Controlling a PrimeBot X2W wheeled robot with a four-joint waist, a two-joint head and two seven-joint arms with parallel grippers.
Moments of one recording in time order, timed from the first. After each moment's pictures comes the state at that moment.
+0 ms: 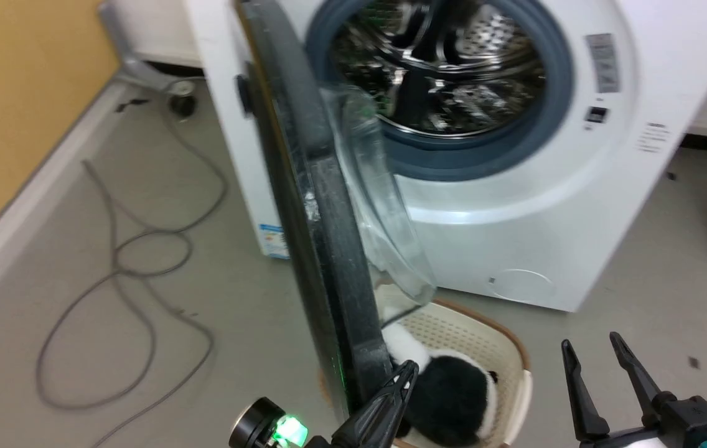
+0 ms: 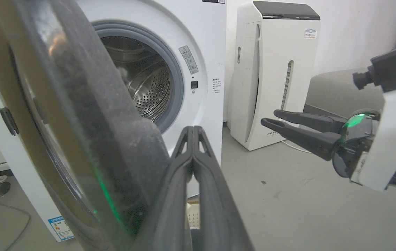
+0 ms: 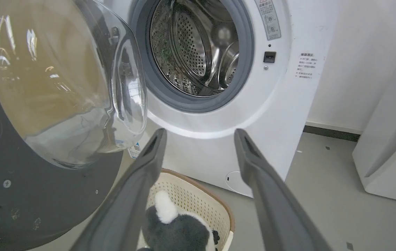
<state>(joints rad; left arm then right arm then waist) 0.05 0.09 -0.53 -0.07 -0.02 -0.05 -0.26 0.09 -0.05 -0.02 0.07 0.06 0.13 -0.26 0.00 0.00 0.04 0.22</state>
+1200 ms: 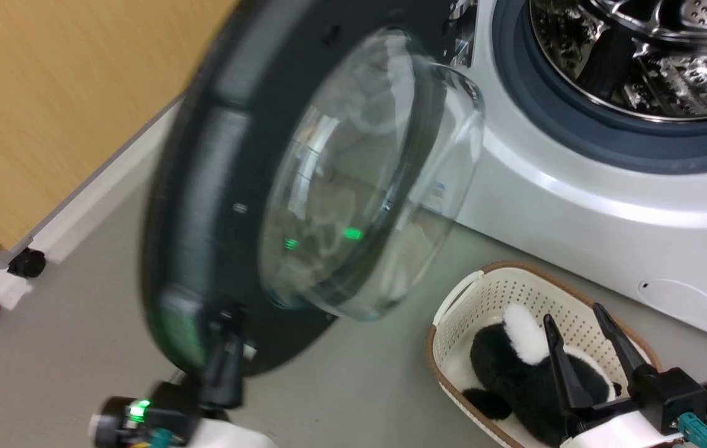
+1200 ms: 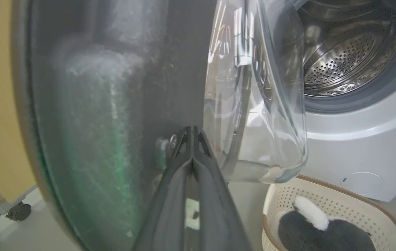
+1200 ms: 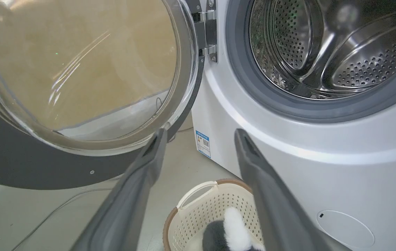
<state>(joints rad) 0.04 0.09 -0.21 -0.01 -0.10 0.06 -0.26 0.02 -0.06 0.02 0.09 0.01 0.13 -0.26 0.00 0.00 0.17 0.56</state>
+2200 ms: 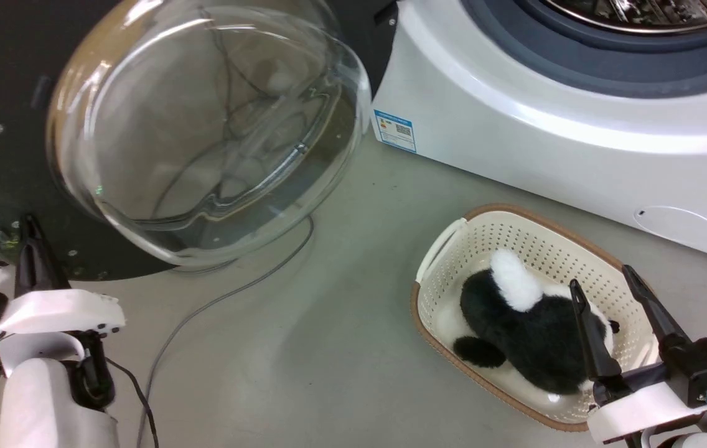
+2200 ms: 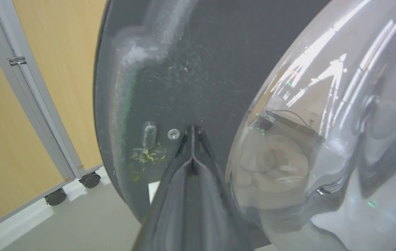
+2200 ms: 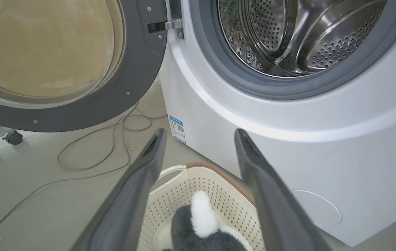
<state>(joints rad) -0.39 0.06 0.38 0.38 -0.18 0.01 -0.26 -0.05 -0.13 0.00 0.06 -0.03 0.13 -0.26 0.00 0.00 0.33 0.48</state>
